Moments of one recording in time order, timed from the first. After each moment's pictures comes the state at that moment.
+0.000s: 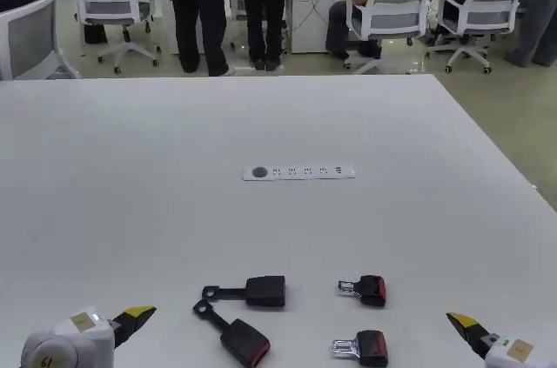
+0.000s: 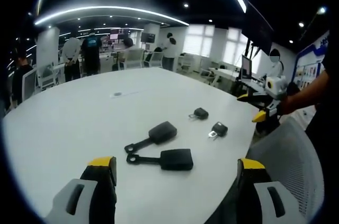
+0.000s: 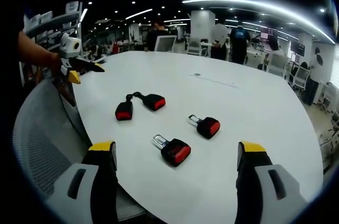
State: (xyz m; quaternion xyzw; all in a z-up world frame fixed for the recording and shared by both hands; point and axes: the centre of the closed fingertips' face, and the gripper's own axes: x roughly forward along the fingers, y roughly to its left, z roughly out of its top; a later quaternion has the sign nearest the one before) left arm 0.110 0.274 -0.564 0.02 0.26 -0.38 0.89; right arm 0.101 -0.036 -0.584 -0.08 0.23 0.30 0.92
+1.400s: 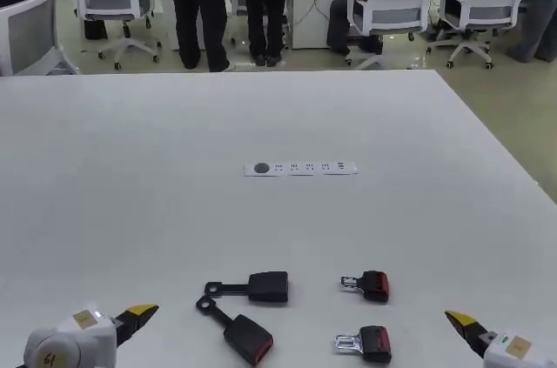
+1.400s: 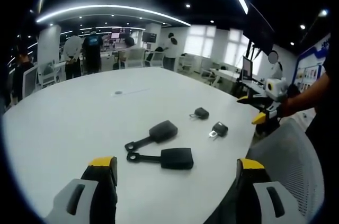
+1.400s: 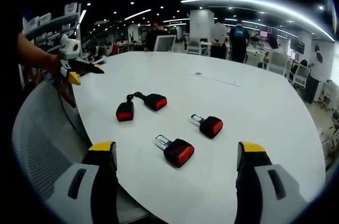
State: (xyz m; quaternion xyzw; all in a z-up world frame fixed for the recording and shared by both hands) left arm 0.109 0.274 -0.563 0.01 0.26 -0.37 0.89; right arm 0.102 -0.030 -0.586 -0.07 0.24 0.30 0.92
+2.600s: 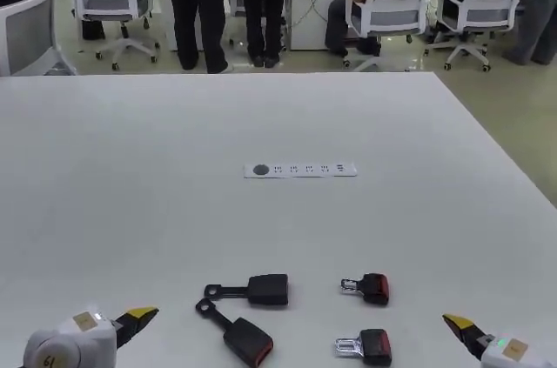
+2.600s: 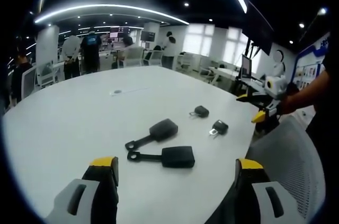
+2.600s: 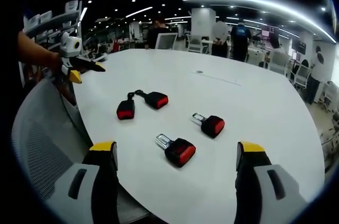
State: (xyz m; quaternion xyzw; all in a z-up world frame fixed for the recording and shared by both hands) left arm 0.113 0.282 -0.572 0.02 0.27 -0.38 0.89; right arm 0.103 -0.025 -0.590 -0.08 0.24 0.30 0.92
